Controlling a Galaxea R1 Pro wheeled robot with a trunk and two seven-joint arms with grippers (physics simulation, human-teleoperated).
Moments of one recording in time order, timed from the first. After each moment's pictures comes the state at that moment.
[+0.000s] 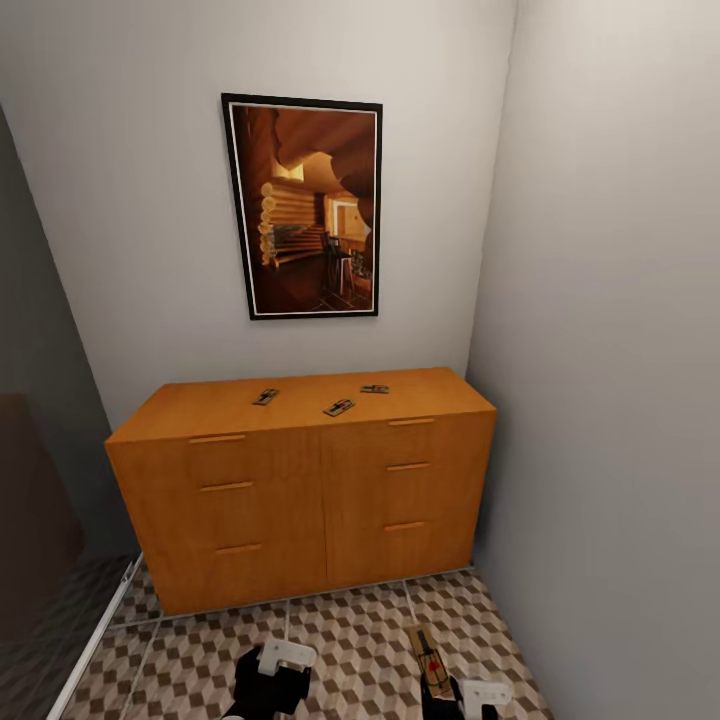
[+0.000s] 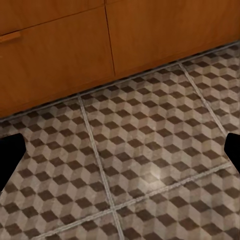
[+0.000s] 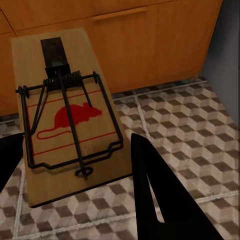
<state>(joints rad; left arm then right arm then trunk) -0.14 -0.06 -0.28 -0.91 -0.01 0.15 0.14 -0.39 0.12 -0.03 -0.02 0.00 -0.67 -0.03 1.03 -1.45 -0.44</state>
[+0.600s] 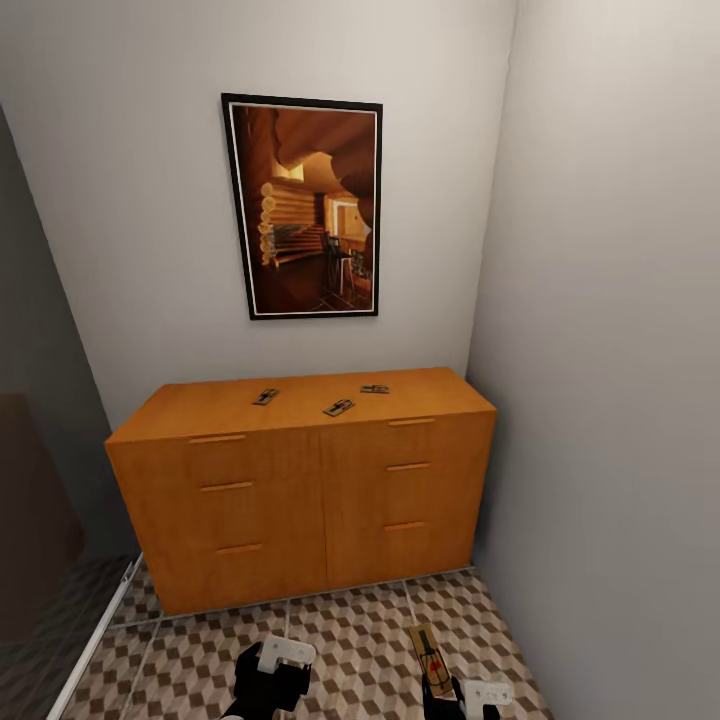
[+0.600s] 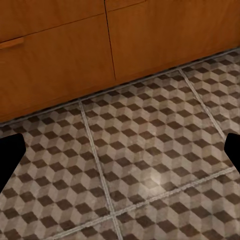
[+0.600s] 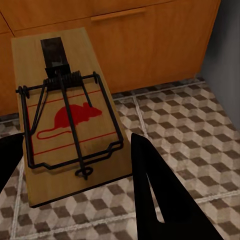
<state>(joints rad) -0.14 -0.06 -0.27 -0.91 -0.01 0.13 0.14 -0.39 0.11 -0.03 -0.02 0.00 -0.67 -0.03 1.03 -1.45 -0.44</state>
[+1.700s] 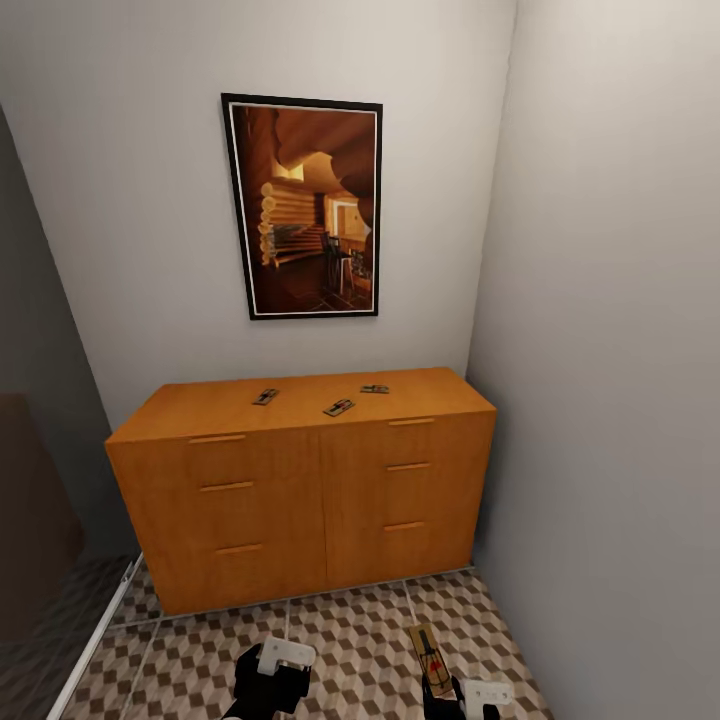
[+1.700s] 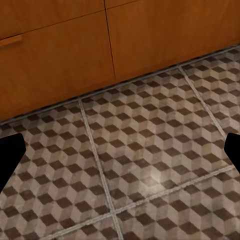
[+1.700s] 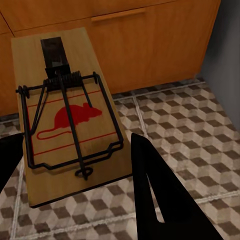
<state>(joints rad) -0.14 -0.06 -0.28 -0.90 -0.01 0.13 0.14 -0.39 0.11 -0.03 -0.02 0.00 -0.67 -0.03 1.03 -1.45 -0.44</state>
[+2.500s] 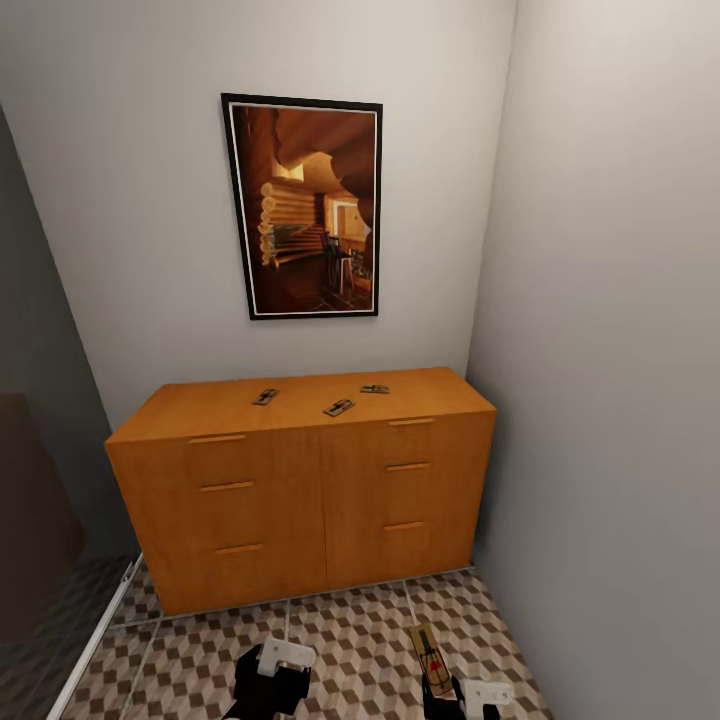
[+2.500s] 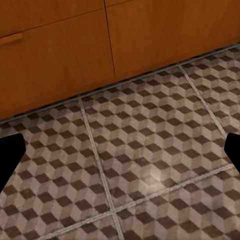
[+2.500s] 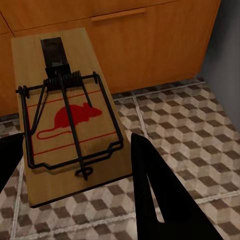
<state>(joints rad) -0.14 -0.06 -0.28 -0.90 -0.01 0.13 0.14 -0.39 0.11 -0.03 -0.02 0.00 -0.67 -0.03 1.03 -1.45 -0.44</state>
